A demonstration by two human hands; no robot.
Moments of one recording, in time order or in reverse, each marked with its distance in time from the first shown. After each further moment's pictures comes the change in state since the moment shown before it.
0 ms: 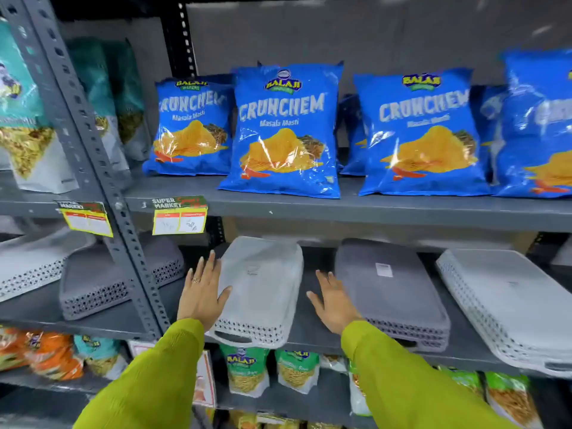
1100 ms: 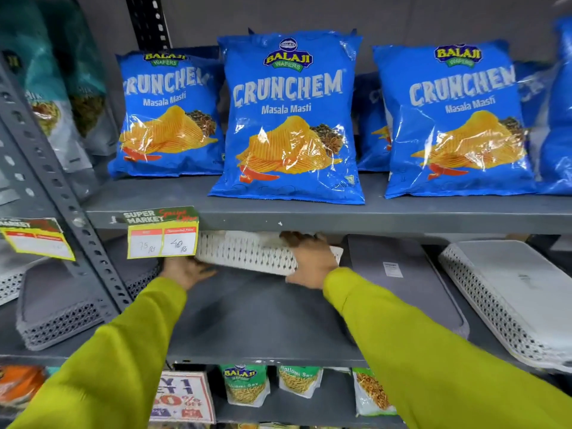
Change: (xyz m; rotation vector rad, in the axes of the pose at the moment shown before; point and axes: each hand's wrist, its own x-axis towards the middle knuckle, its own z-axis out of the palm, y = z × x) left_hand 0.124 -0.034 -0.020 -1.904 -0.269 -0.787; right_hand 0.087 -0.077 -0.055 -0.308 0.113 -0.244
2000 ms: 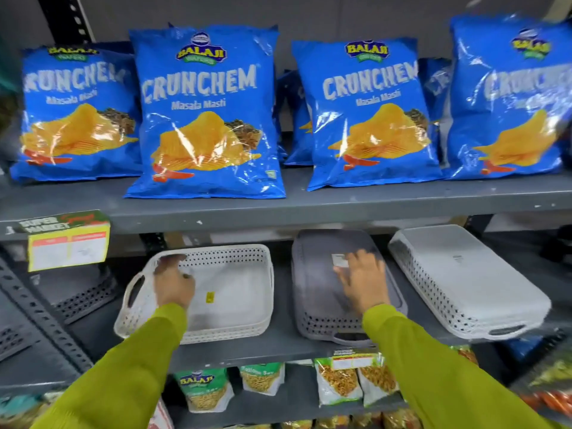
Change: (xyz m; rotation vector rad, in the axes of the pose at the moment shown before) left_hand -0.008 -0.094 0.055 1.264 0.402 0.642; right_hand -0.122 0.179 0.048 -0.165 0.258 0.461
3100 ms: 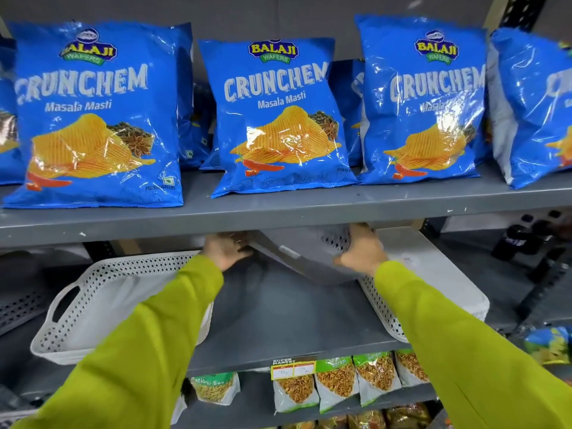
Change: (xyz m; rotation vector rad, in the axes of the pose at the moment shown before) left_hand -0.037 0.223 0.083 -1.237 -0.664 -0.544; right_hand 0.054 0.113 -0.098 0.484 -0.191 0.157
